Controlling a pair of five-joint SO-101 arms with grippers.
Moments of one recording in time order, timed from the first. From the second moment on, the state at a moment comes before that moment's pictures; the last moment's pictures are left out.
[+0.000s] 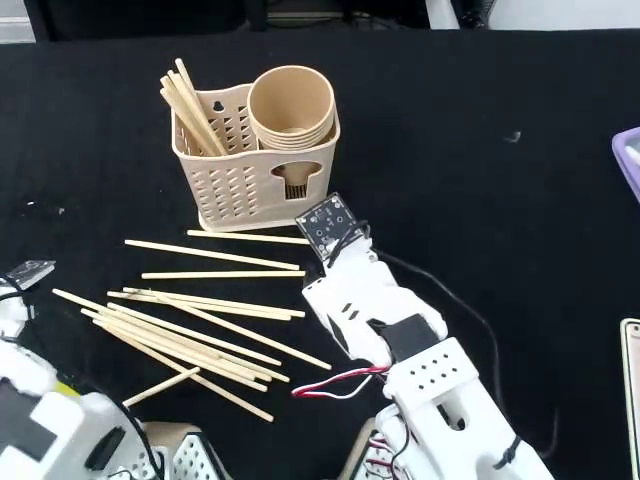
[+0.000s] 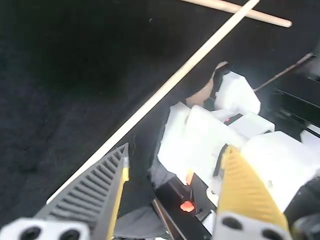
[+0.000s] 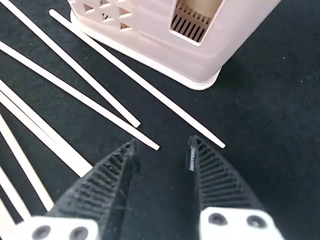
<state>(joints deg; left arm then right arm) -67.3 -8.0 34.3 99.6 -81.6 -25.5 -57.0 75.3 37.5 11.0</state>
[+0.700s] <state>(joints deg) -71.9 -7.0 49.7 65.7 -84.4 -25.5 -57.0 75.3 37.5 11.0</state>
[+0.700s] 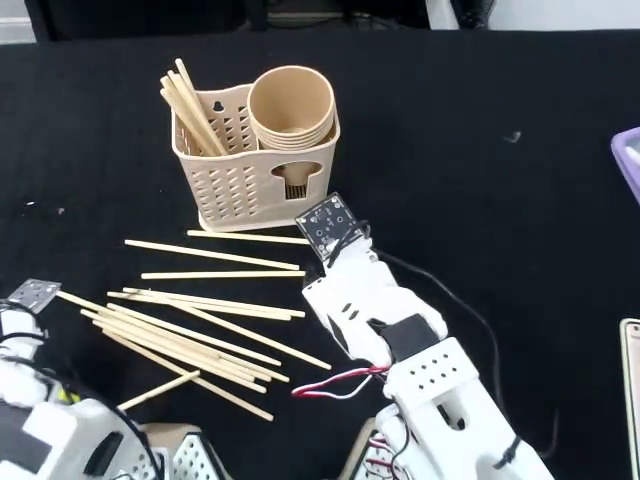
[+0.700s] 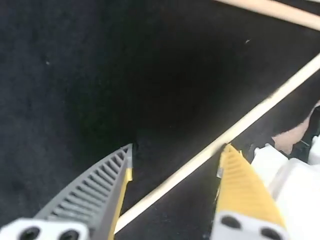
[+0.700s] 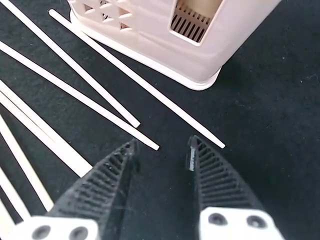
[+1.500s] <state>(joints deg) -74.5 -29.4 63.8 64.7 -85.5 -25.5 -57.0 75.3 37.5 11.0</state>
